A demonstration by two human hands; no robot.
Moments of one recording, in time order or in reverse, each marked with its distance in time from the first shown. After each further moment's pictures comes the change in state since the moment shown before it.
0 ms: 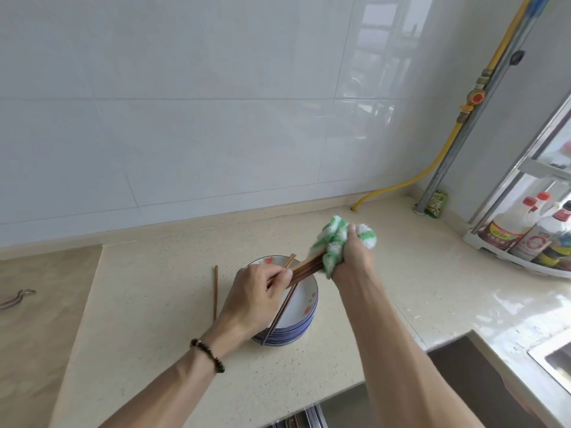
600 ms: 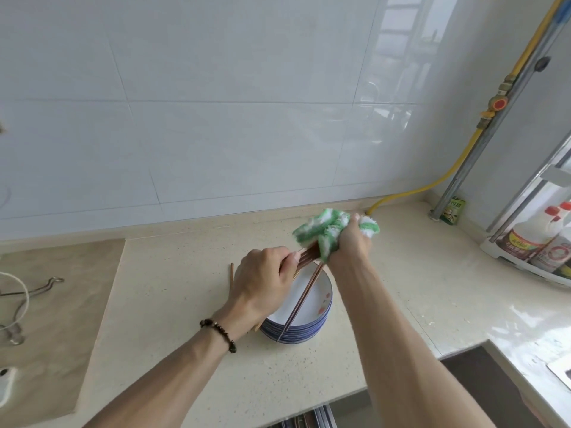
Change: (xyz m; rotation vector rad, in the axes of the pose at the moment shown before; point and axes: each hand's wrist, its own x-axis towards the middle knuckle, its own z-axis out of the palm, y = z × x) left_hand 0.006 0.010 -0.026 0.191 0.046 0.009; right_hand -0.036 0.002 0.034 -0.106 -0.045 -0.027
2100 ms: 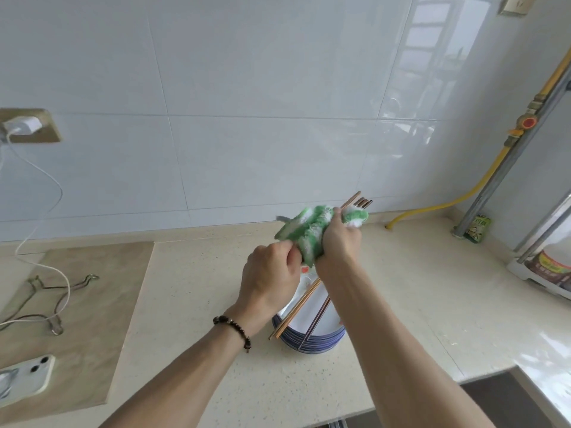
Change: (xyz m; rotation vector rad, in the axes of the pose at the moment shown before) left_hand -0.001 0.007 -0.038 0.000 0.125 -0.114; right_hand -0.052 0.017 0.042 -0.154 -0.178 -0.080
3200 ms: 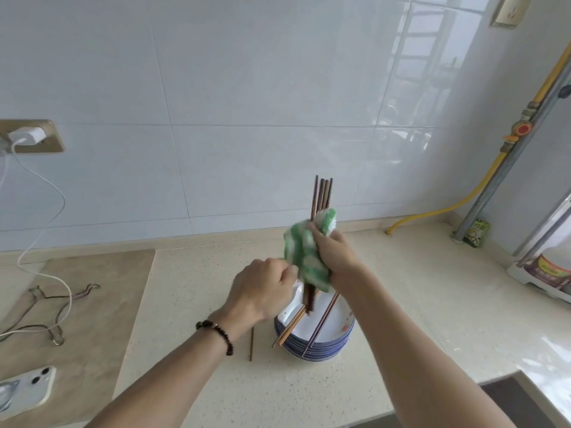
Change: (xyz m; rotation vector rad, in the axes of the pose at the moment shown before) left_hand -0.001 -0.019 -0.015 0.138 -0.300 -0.068; right_hand 0.013 0.006 -0.020 -0.401 -0.488 0.012
